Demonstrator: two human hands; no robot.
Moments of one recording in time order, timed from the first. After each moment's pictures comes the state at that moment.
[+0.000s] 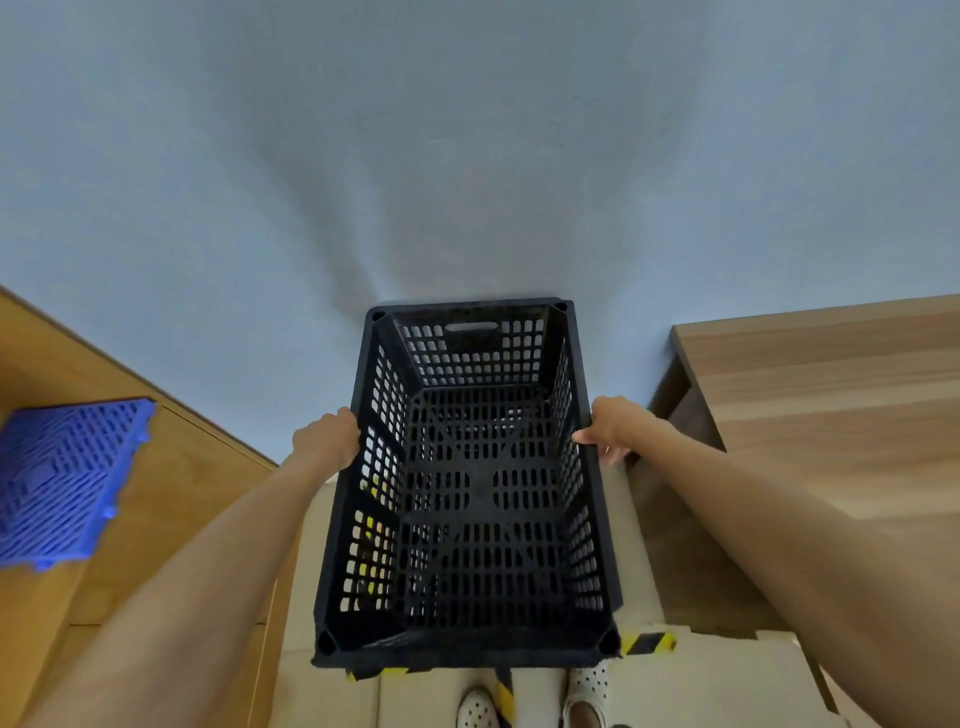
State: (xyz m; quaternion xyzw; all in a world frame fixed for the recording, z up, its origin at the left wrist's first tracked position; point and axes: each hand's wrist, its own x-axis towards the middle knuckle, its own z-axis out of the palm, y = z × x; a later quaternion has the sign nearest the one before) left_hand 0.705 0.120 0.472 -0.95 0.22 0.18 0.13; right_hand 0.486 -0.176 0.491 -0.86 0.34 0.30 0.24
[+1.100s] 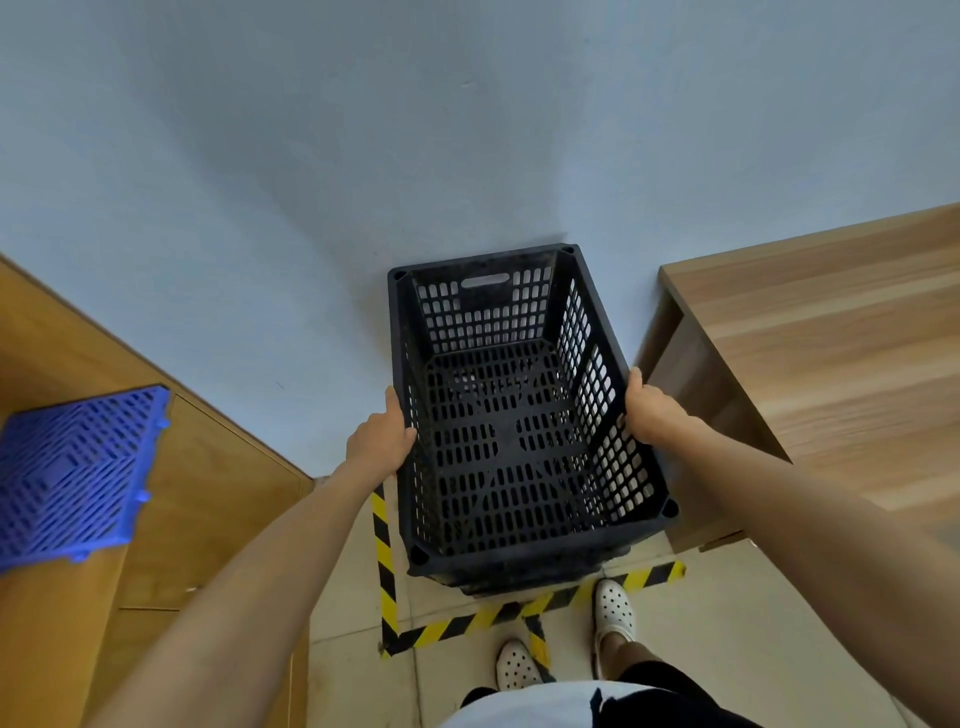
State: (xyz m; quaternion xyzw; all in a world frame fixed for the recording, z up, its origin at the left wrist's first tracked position) left_hand 0.649 0.206 0.459 -0.93 0.31 0.21 -0.03; right_hand 0.413 -0.057 0.456 -0.86 0.45 0.16 0.17
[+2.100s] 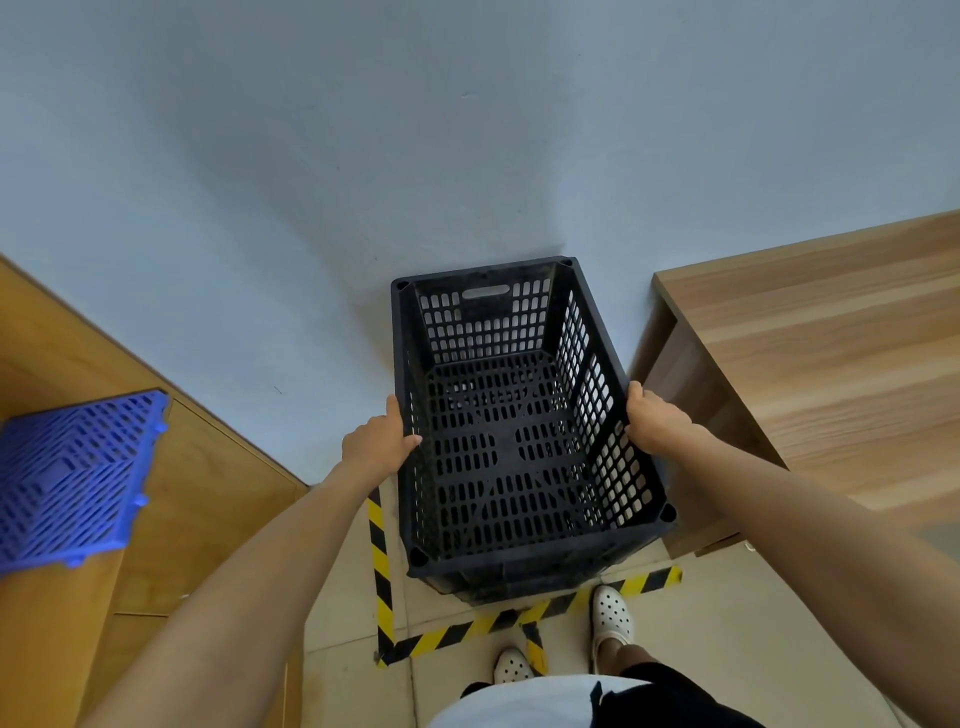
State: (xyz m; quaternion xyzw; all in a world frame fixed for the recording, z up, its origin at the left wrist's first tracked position) left_hand 0.646 0.210 0.464 -0.92 0.34 0.18 0.02; right_hand 0.401 -0.048 0.469 -0.87 0.43 0.18 0.17
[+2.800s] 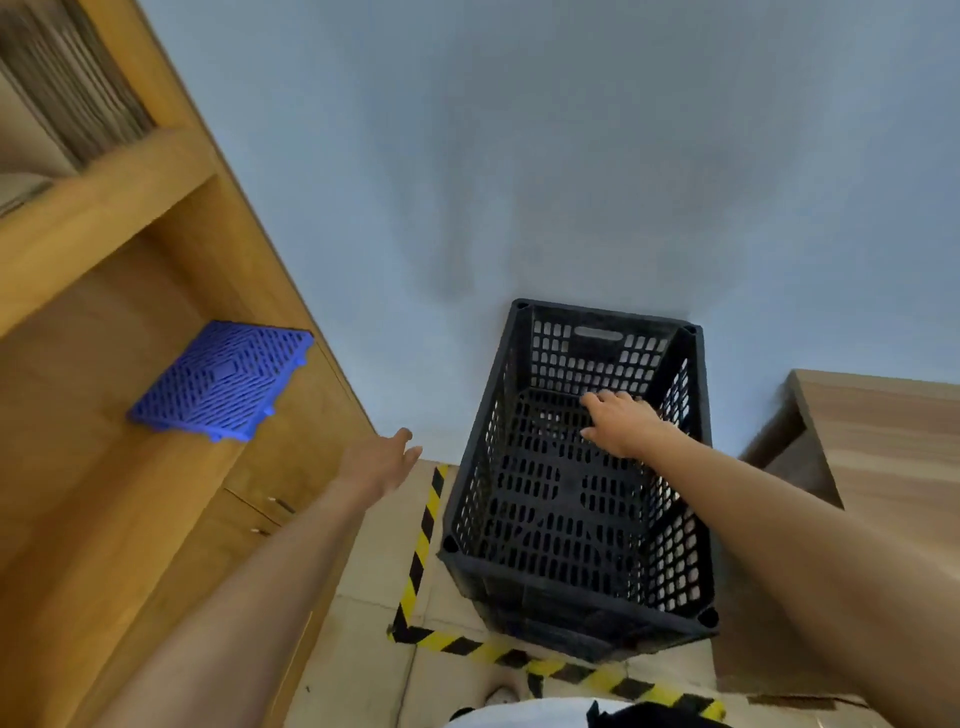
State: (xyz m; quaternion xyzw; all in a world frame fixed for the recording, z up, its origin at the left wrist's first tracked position) left_hand 0.619 0.303 0.495 -0.97 0.20 0.16 0.04; right_hand 0.526 -0.019 0.515 -0.97 0.11 0.21 0.05
